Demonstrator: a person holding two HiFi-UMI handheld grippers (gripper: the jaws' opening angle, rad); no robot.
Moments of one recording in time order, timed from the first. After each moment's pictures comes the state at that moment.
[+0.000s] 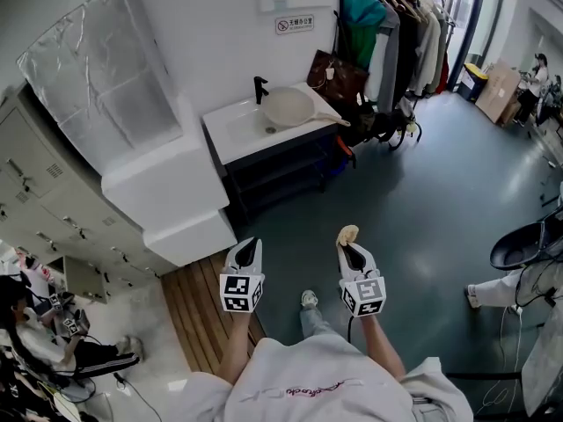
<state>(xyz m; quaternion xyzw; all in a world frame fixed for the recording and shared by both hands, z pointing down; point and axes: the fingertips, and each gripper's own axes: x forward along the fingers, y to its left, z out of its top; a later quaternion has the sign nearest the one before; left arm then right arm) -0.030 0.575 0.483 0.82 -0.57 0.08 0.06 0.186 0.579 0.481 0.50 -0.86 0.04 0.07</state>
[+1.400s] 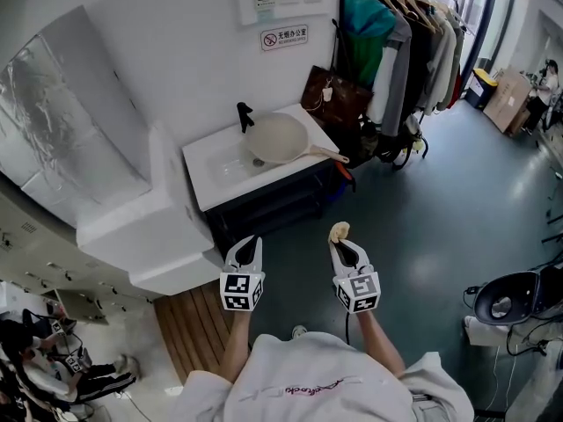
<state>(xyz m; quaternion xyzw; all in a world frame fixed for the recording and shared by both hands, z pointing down) 0.021 0.304 0.469 0.81 -0.57 0.08 0.06 0.215 0.302 0.471 0.47 -0.88 0.05 0.07</state>
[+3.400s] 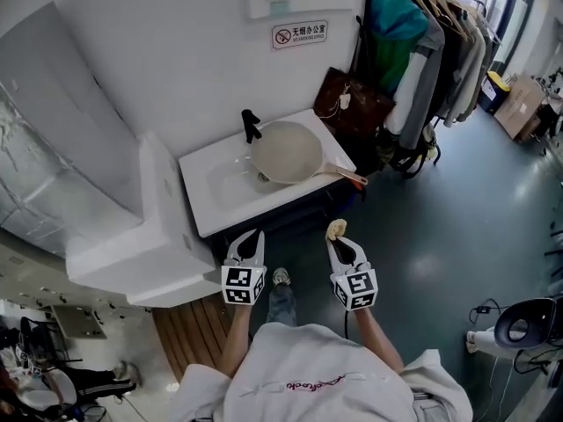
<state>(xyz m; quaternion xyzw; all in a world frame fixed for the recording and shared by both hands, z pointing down) -0.030 0.129 0.509 0.81 -0.57 0.08 0.08 0.150 0.133 0.515 0.46 -0.88 0.06 0.09</state>
